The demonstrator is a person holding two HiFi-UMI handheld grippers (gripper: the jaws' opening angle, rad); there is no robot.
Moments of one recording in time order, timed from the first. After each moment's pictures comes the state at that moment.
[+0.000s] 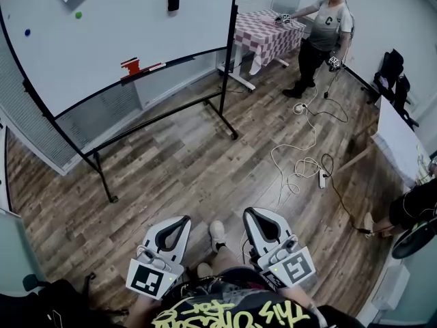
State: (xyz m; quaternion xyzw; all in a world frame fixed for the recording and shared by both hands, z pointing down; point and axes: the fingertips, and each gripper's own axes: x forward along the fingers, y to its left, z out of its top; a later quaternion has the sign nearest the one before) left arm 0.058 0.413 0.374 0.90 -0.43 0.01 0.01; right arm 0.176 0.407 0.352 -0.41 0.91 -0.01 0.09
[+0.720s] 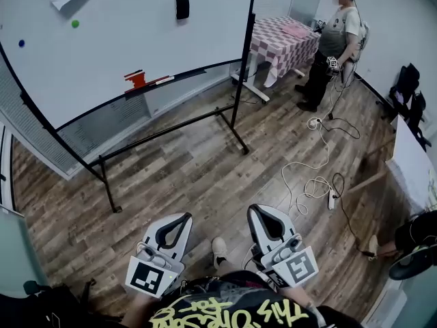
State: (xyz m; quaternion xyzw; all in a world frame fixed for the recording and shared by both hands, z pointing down) left arm 0.056 0.302 0.360 0.89 -0.46 0.01 -0.01; right arm 0.179 0.286 0.331 -0.40 0.91 0.00 0.12
